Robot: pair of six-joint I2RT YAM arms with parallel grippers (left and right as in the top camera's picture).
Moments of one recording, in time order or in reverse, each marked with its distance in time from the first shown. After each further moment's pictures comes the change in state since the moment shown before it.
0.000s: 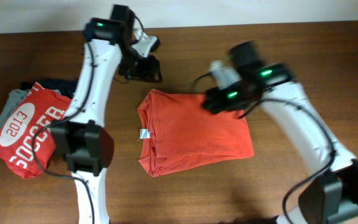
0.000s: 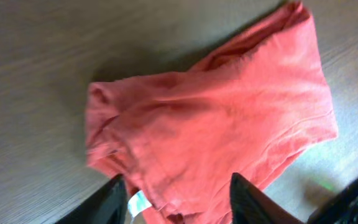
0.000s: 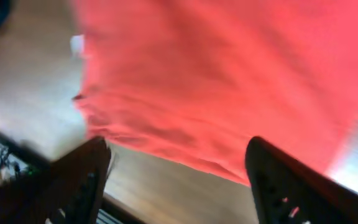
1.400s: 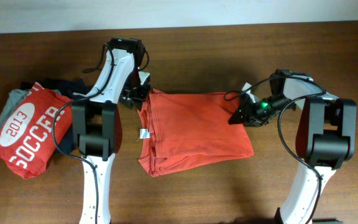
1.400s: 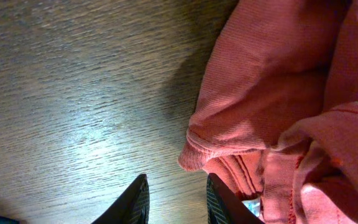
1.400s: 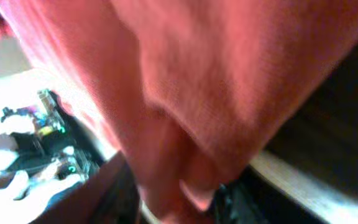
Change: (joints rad) left arm 0.014 0.219 -0.092 -0.068 -0.359 -0.093; right arm -0.344 0.481 -0.089 -0.018 -0.422 -0.456
